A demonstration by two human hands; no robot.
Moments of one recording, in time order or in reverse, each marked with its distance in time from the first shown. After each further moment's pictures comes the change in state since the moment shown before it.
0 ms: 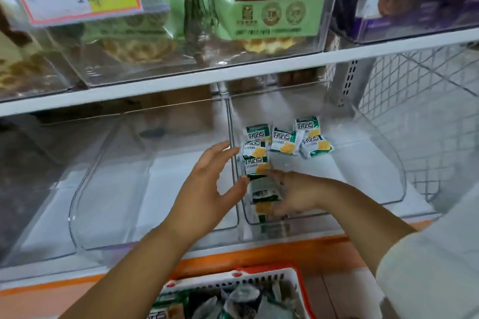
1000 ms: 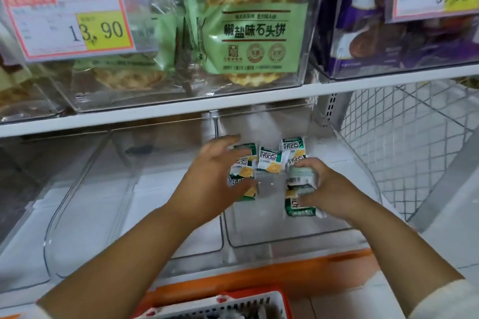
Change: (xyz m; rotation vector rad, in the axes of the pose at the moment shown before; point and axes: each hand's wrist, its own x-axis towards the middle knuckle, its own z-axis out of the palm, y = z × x) left_hand 0.049 0.036 -0.010 0.278 -0.075 0.178; right_hand -0.051 0.040 -0.029 0.546 0.450 0.054
